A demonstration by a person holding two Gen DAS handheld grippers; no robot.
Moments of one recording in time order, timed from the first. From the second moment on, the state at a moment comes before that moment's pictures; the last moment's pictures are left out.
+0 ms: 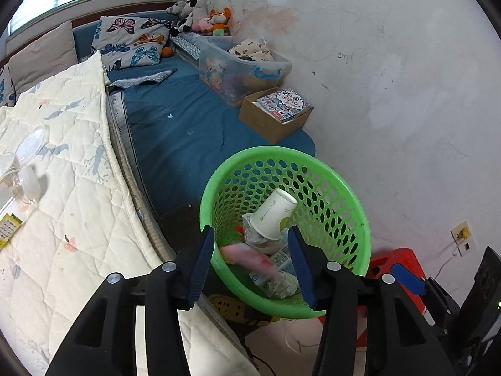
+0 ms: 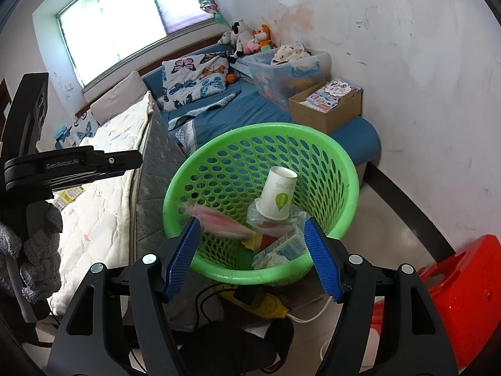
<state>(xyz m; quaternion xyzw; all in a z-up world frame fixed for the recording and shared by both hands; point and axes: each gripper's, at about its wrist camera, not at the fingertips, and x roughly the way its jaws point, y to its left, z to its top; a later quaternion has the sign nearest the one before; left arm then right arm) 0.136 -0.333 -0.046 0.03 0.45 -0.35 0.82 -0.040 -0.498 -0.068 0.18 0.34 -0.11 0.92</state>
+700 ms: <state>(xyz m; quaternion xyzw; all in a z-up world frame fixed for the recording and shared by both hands) 0.144 -0.218 -0.015 0.07 0.40 -0.27 0.88 -0.005 -0.450 -0.040 0.14 0.33 -0.05 0.93</state>
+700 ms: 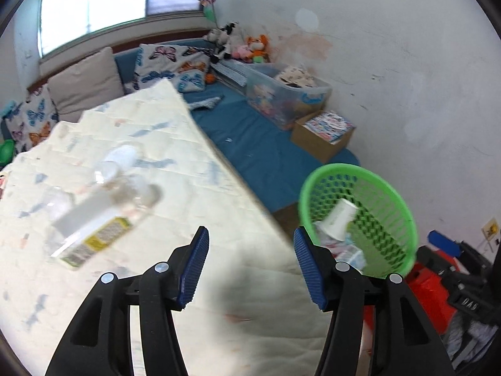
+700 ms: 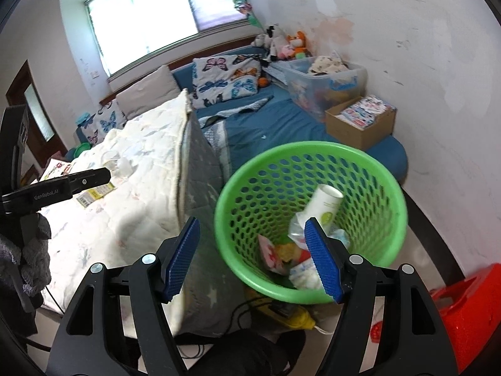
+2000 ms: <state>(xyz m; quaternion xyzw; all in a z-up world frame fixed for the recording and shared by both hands) 0.266 -0.115 -0.065 0.22 0.42 -0.24 0.85 0.078 -0.356 -0.034 0.09 0.37 0.04 0.92</state>
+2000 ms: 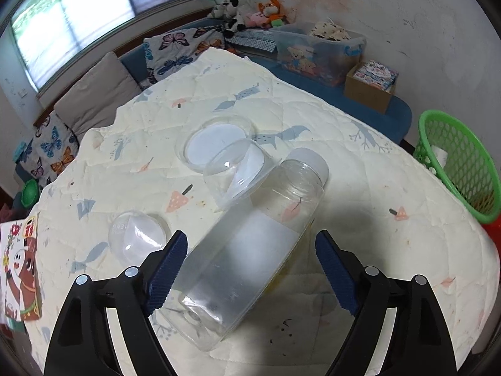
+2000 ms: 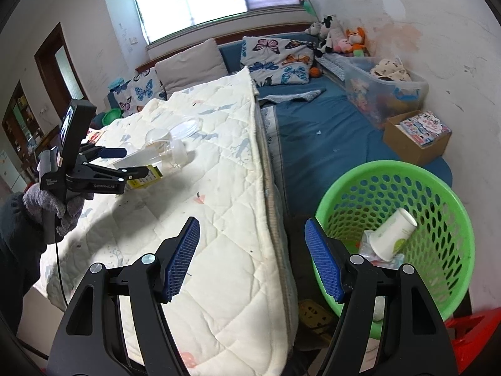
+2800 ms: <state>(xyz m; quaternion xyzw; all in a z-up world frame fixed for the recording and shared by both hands) 0.250 -0.109 -0.067 0.22 0.42 -0.24 0.85 0.101 -0.328 -0.036 0.08 0.38 0.07 0.92</state>
